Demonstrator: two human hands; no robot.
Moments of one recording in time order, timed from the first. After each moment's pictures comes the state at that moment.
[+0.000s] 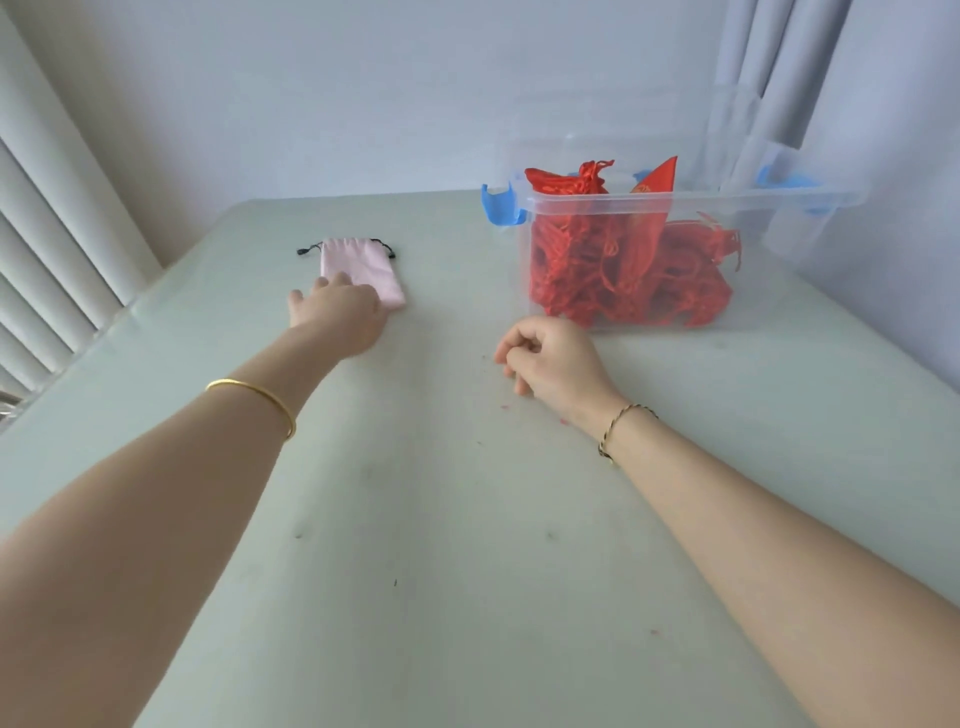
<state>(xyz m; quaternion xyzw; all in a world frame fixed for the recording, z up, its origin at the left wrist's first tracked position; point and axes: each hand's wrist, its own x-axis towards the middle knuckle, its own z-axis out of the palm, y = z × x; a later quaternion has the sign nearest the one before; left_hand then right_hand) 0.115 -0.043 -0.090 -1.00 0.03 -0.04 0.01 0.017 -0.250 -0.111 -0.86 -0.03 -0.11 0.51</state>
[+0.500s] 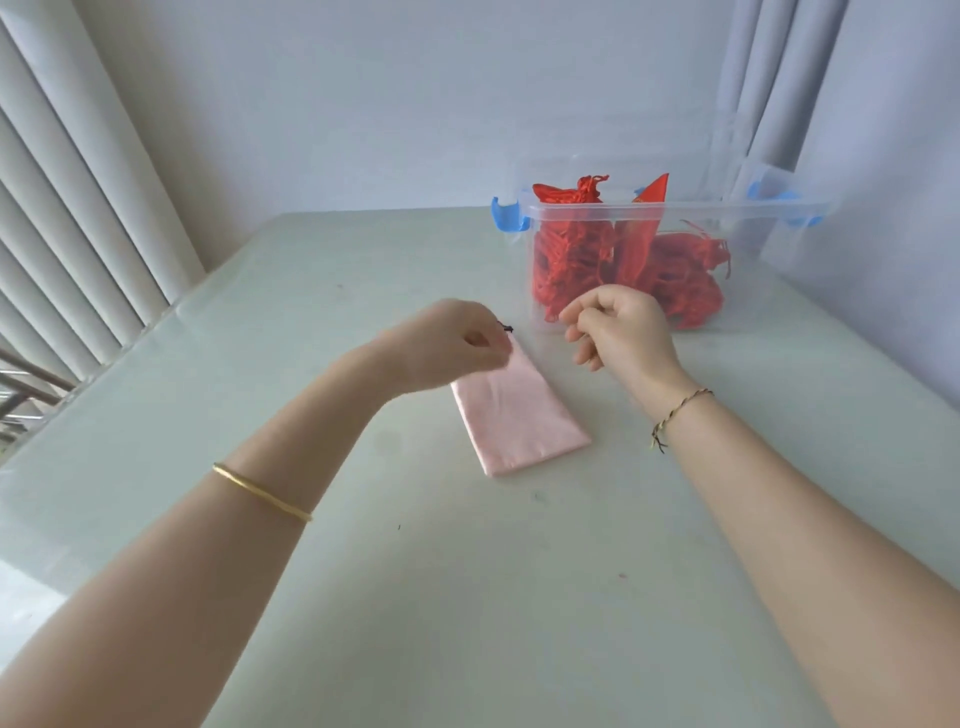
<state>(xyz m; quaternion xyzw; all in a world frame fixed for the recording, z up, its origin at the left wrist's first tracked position) -0.018 -0.101 -0.038 -0.91 0.22 0.08 -0.35 -0.016 -0.288 -0.079 -0.81 0.03 -0.18 0.56</state>
